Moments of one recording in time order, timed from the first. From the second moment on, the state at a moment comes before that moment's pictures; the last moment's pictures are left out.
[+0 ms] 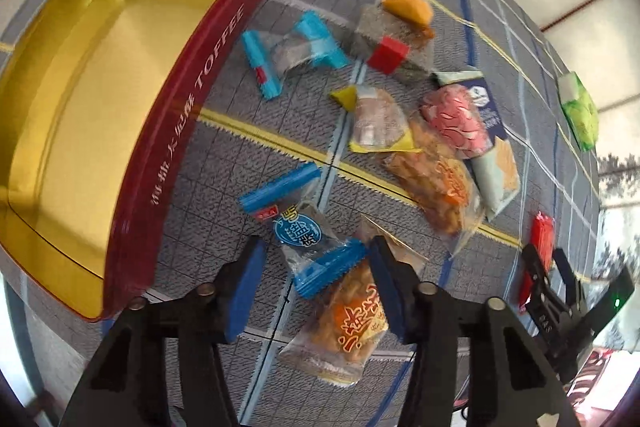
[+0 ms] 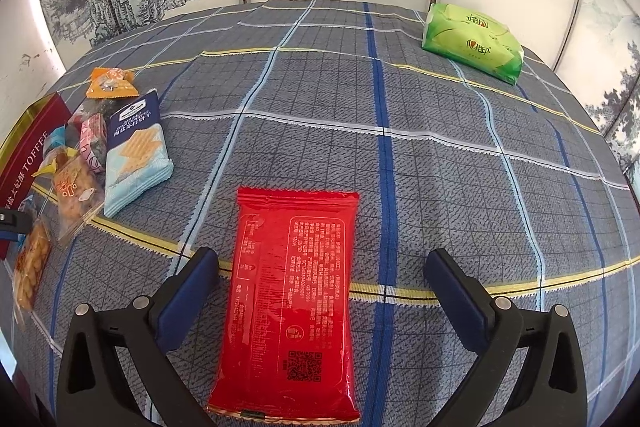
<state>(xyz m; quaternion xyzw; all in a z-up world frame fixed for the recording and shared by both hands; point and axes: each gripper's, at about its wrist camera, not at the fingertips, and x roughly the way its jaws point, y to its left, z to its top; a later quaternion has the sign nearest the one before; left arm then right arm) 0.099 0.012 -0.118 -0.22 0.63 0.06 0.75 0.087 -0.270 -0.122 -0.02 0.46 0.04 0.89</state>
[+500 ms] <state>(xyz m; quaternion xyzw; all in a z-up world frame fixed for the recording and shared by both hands) 0.105 0.018 -0.118 -0.23 0.59 0.10 0.76 0.086 -0.269 -0.122 -0.02 0.46 0.05 0.89</state>
